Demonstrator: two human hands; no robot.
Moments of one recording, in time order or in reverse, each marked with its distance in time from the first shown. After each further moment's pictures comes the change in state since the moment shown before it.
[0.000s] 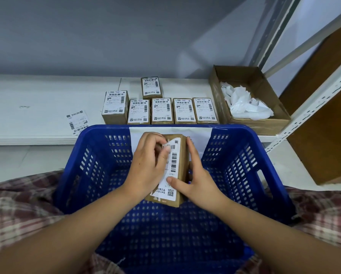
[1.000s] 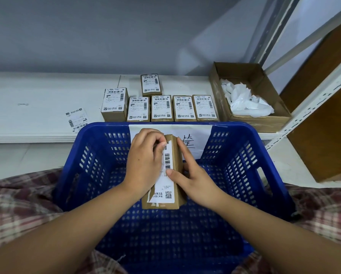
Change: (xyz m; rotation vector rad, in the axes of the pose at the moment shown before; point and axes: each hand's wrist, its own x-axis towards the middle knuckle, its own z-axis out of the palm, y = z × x) left_hand 0.003 -0.002 0.000 0.130 0.065 0.006; right_hand 0.005 -0.001 0.007 0.084 -0.075 0.003
